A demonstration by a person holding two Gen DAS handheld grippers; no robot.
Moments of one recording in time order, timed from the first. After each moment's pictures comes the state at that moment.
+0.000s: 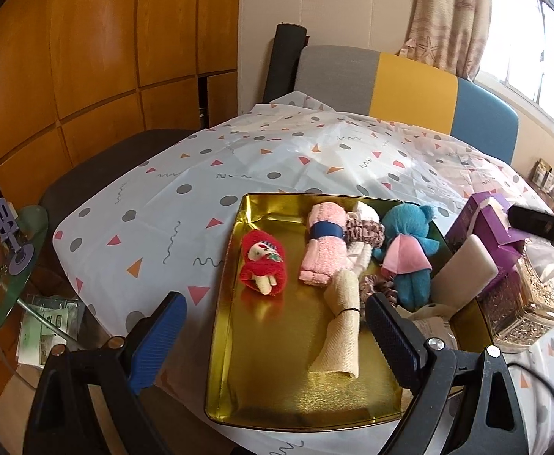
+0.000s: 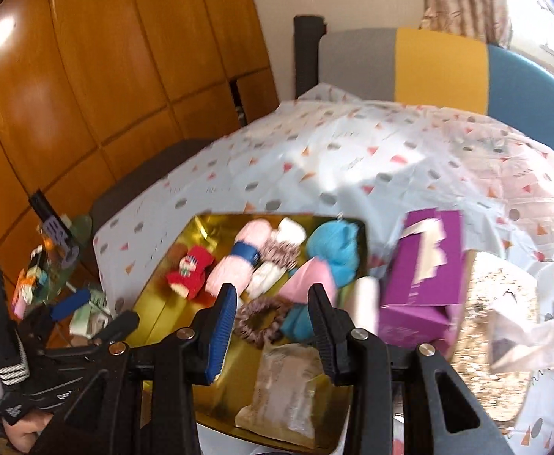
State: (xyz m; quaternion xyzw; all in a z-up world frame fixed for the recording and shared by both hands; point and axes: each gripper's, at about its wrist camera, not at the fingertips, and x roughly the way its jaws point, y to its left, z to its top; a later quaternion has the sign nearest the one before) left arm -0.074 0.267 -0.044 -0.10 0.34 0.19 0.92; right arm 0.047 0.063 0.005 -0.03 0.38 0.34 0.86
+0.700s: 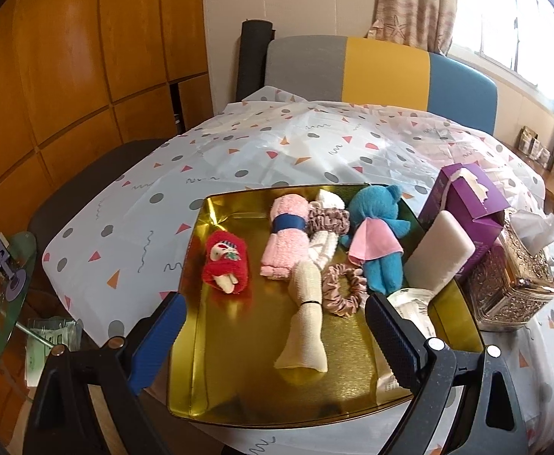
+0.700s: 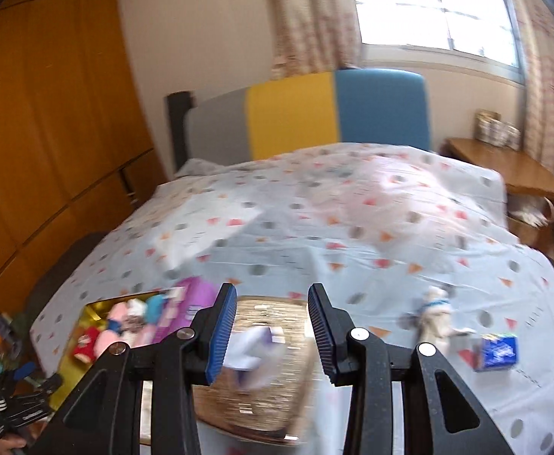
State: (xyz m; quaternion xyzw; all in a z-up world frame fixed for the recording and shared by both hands) left arm -0.057 0.228 -0.043 -0.05 0.36 0.15 0.92; right arm 0.090 -0.144 0.044 0.05 0.32 0.13 0.94
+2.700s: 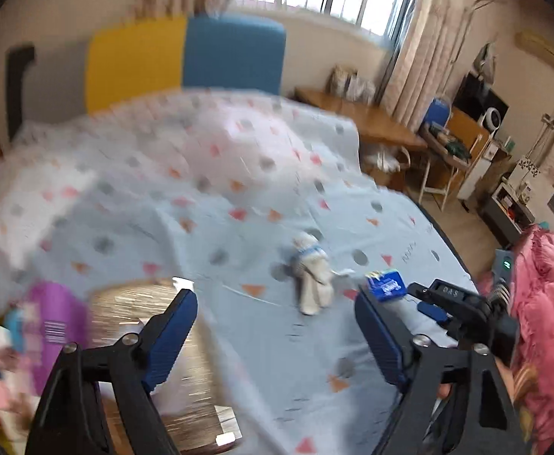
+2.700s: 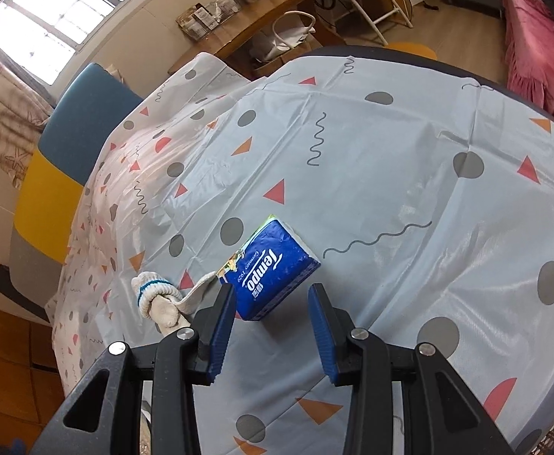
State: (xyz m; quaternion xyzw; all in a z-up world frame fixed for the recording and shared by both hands) left arm 0.138 -0.108 0.028 -0.02 0.43 -0.19 0.88; right arm 0.095 -0.413 -0.098 0.41 0.40 -0.18 0.80
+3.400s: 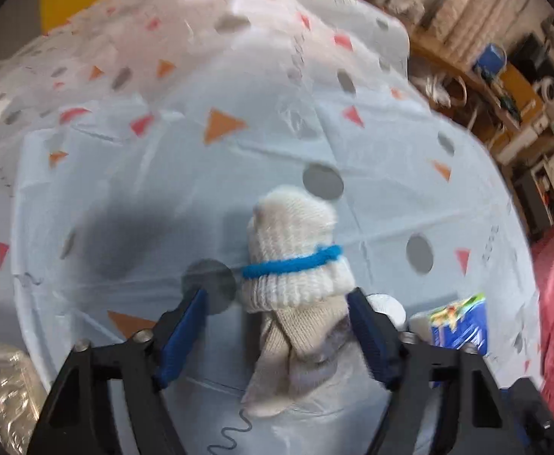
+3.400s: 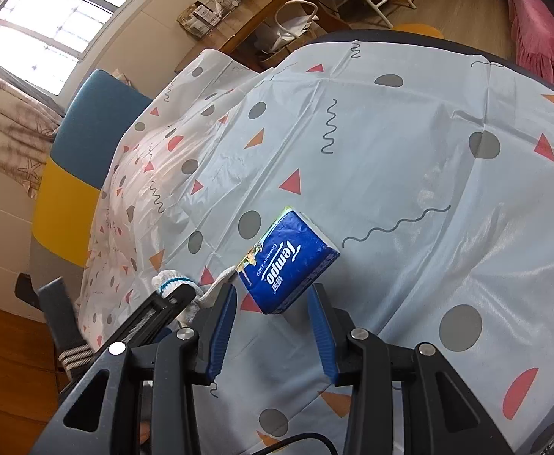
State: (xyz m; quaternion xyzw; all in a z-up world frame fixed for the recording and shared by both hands) left arm 0.260 -0.225 -0.132 0.01 0.56 -0.14 0.82; right arm 0.095 -0.415 -0.101 0.44 0.39 -0.15 0.79
